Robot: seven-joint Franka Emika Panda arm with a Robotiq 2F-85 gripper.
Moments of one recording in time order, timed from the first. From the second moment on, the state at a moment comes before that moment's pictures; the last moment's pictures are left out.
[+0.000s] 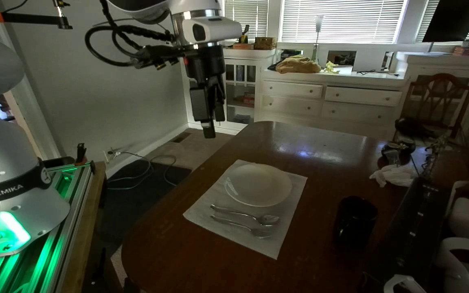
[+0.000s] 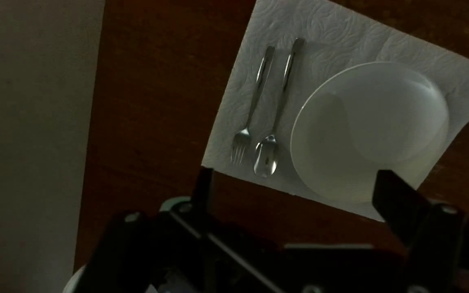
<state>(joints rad) -0.18 -0.34 -0.08 -2.63 -0.10 2.42 0.36</state>
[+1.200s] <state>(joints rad) -0.17 -0.18 -0.07 -2.72 0.03 2.72 0.34</state>
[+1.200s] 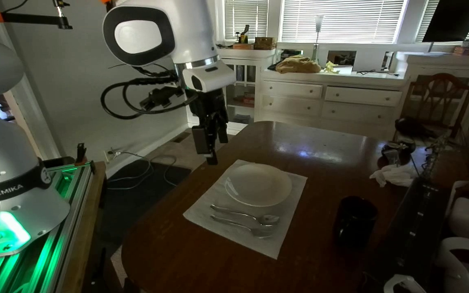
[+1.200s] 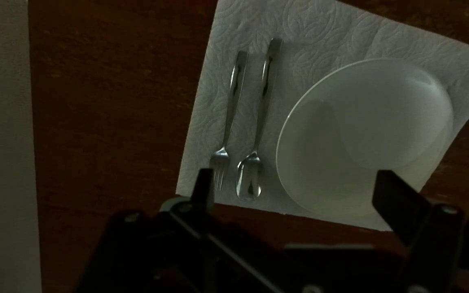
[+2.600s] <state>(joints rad) -0.23 0.36 0.03 -2.56 0.34 3.06 0.17</state>
